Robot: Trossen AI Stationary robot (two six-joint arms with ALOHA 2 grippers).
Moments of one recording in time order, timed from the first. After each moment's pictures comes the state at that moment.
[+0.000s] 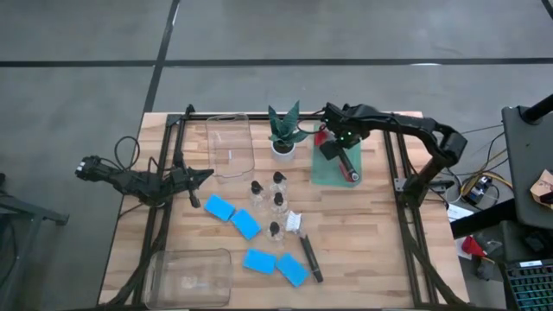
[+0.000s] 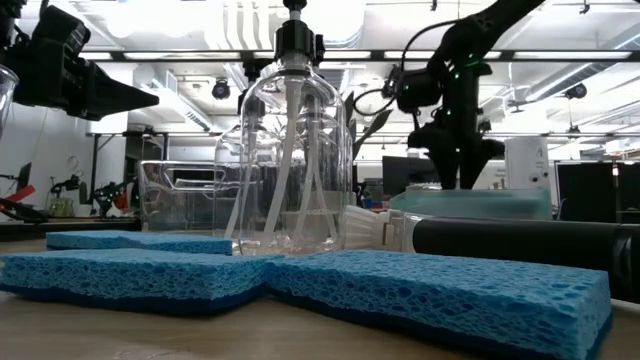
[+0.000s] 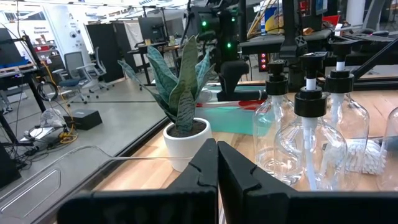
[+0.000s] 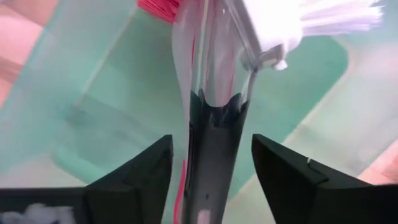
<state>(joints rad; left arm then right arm) -0.35 0.06 0.05 -0.07 -0.75 0.12 -0.60 1.64 1.15 -0.96 0.04 0.44</state>
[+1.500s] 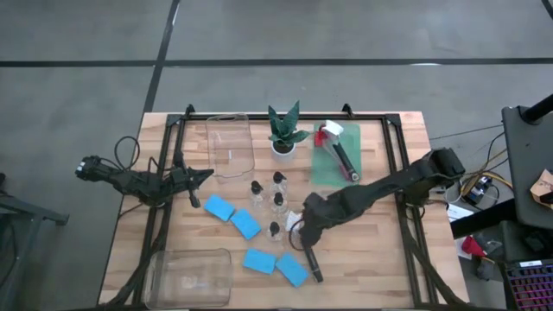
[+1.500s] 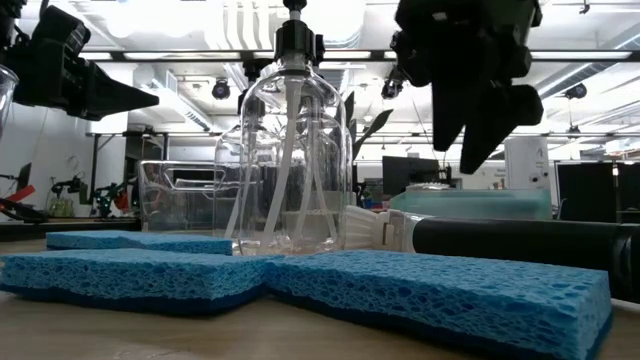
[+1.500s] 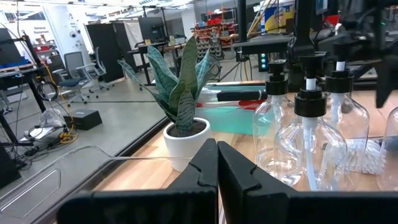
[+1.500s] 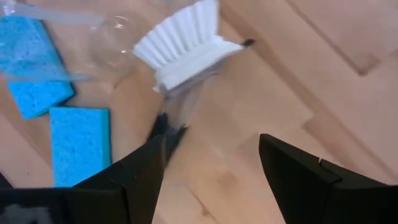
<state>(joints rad) -0.35 0.06 0.05 -0.07 -0.75 0.12 0.31 1.70 1.20 -0.72 0.07 1.12</state>
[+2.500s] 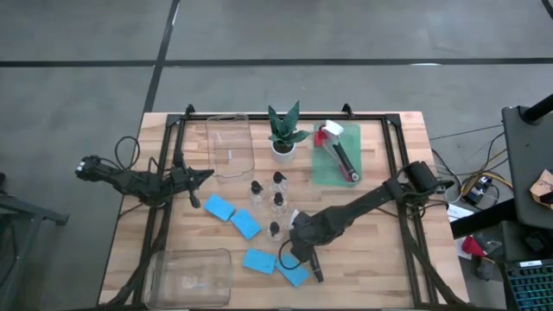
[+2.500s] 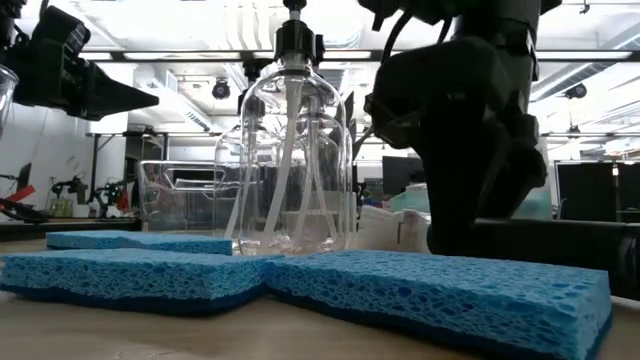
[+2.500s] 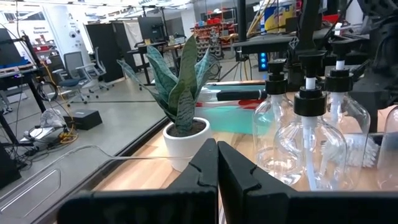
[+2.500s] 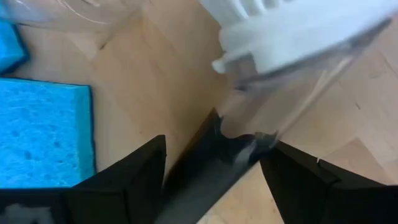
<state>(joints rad) -0.35 0.07 0.05 -0.07 -0.75 0.12 0.38 1.97 1.27 -0.62 0.00 1.13</state>
